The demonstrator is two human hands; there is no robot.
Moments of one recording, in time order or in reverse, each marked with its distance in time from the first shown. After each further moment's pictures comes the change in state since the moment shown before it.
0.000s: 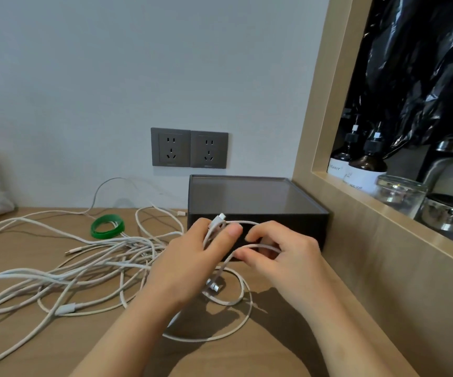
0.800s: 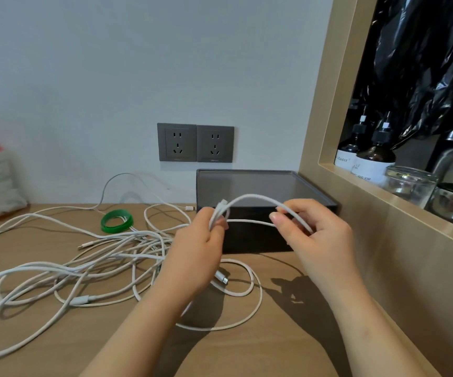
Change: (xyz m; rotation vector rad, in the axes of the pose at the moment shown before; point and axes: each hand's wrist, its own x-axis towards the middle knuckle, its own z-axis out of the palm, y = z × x) left_hand 0.006 -0.006 0.004 0.005 0.103 0.066; right_hand 0.005 0.007 -0.006 0.218 0.220 0.011
